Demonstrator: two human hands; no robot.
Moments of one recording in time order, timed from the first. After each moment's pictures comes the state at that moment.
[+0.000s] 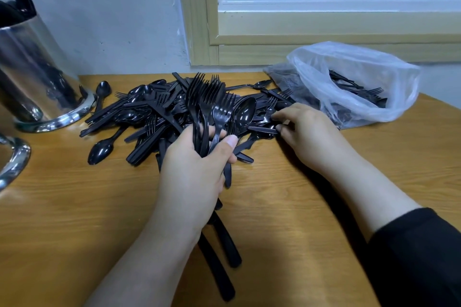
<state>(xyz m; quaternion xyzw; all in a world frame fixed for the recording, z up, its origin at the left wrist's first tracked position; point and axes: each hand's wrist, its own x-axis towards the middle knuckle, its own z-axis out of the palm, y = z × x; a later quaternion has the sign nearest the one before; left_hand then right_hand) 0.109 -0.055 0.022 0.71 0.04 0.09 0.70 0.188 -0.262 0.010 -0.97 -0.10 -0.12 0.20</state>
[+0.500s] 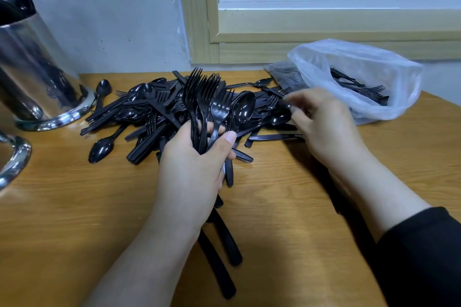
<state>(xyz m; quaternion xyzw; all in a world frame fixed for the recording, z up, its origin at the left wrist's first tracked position) 0.108 -0.054 0.023 0.72 0.03 0.11 0.69 0.184 -0.267 0.018 -0.91 -0.06 -0.22 0.34</state>
